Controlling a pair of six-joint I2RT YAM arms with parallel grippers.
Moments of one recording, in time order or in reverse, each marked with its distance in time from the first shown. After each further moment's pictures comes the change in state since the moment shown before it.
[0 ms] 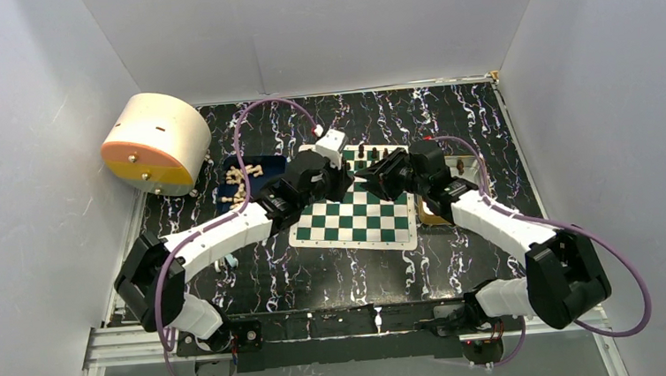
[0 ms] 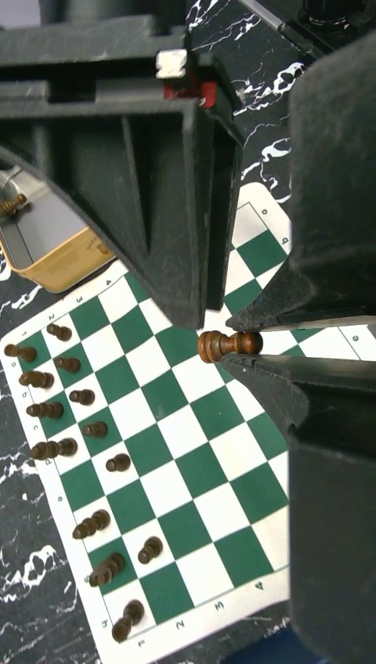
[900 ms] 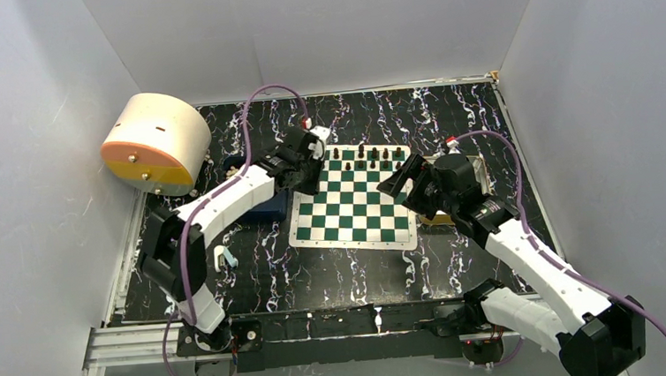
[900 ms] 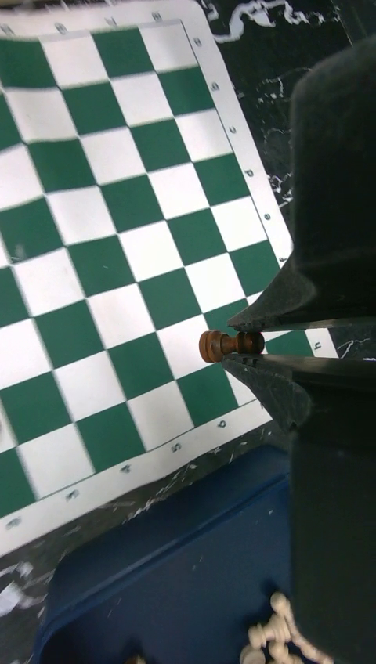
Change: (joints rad) left arm 0.179 0.168 0.294 -0.604 0.026 0.081; right arm 0.000 -0.366 -0.016 -0.413 0.176 -0.457
